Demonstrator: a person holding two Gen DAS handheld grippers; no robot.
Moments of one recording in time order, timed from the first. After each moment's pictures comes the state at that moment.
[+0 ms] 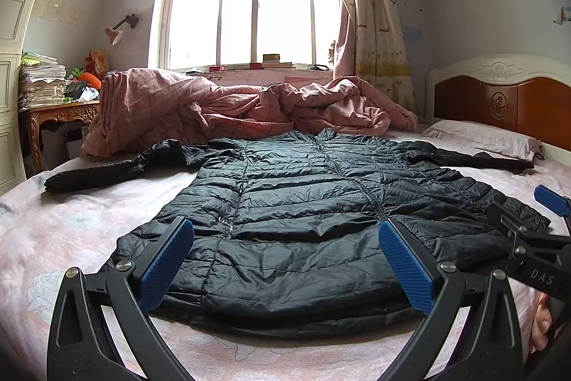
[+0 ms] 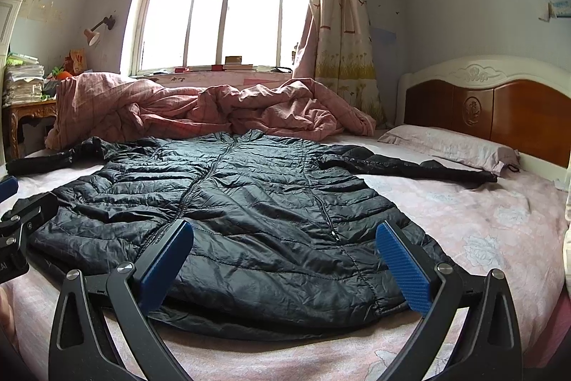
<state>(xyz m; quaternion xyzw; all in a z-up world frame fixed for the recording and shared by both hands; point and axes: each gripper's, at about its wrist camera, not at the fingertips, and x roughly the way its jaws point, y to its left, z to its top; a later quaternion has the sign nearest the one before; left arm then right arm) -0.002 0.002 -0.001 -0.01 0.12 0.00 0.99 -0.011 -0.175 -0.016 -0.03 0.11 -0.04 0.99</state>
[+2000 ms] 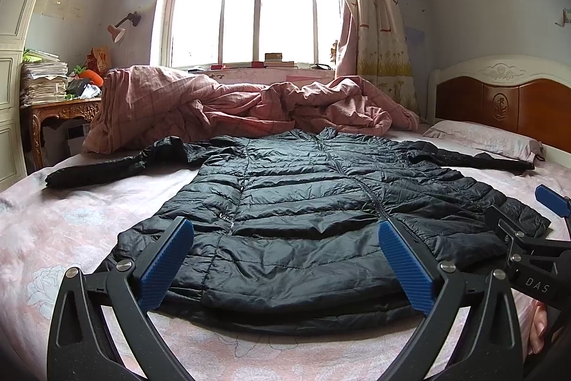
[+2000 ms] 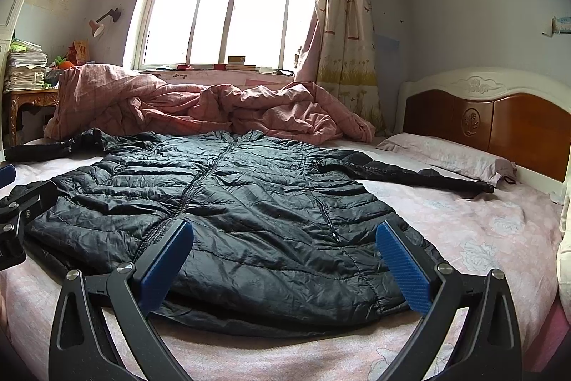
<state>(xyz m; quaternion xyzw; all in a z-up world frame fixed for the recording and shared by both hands) -0.004 0.003 -0.003 -0.01 0.13 0.00 0.99 -0.014 -0.167 -0.018 -0.05 0.11 -0.04 0.99</state>
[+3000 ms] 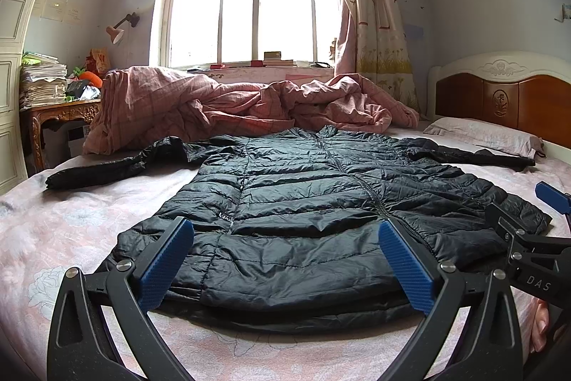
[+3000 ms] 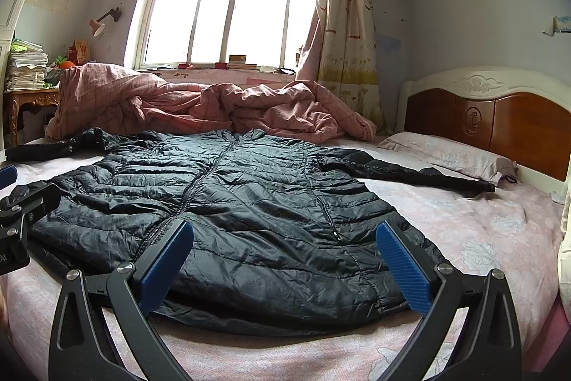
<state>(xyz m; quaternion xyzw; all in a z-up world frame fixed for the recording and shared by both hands) -0.002 0.001 -0.003 -0.01 0.13 0.00 0.99 -0.013 -0.167 -0.017 -0.05 0.11 -0.04 0.99</state>
